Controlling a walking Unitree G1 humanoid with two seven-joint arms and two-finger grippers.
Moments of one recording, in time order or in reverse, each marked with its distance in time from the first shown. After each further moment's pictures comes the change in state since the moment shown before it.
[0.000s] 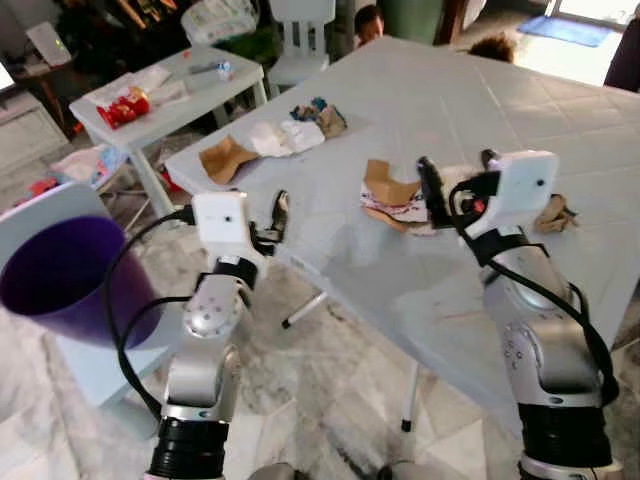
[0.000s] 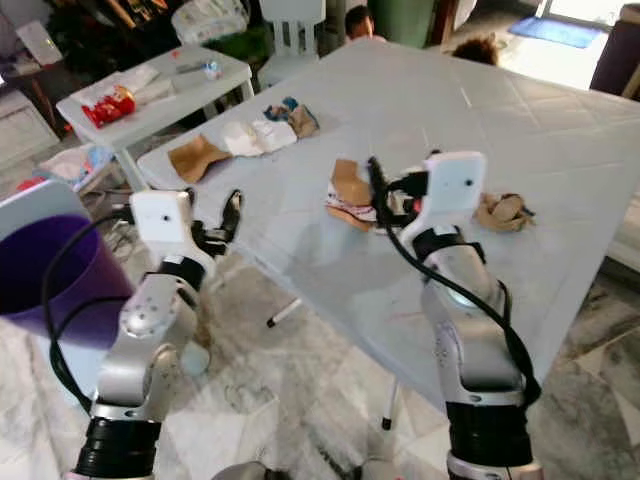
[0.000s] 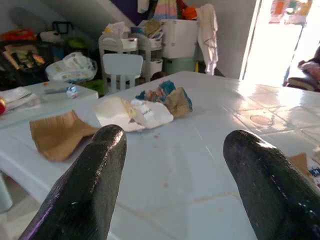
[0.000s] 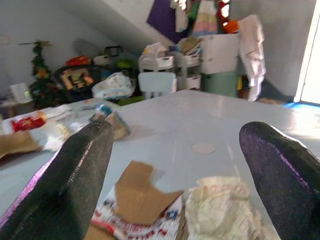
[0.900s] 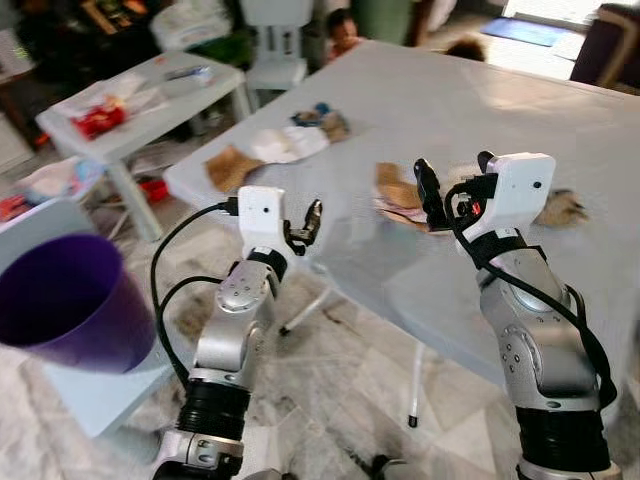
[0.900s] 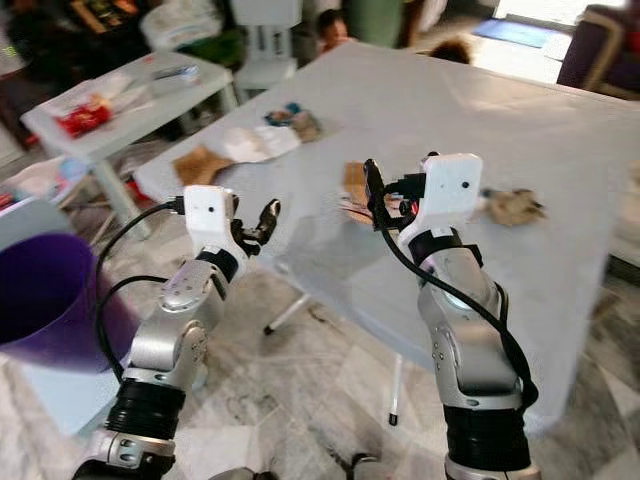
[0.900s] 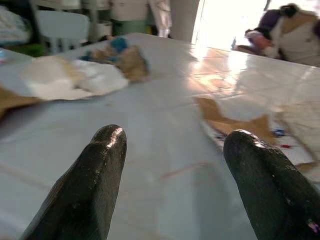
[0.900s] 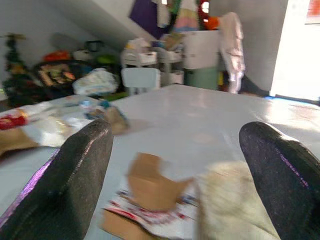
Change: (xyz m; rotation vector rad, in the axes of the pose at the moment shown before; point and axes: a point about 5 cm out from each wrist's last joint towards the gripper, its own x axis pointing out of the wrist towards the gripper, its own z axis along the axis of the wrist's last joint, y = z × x) left arm 0.027 -0.022 -0.021 -0.062 0.131 -0.109; right arm -0.003 0.004 -0.002 -0.006 0.015 0.009
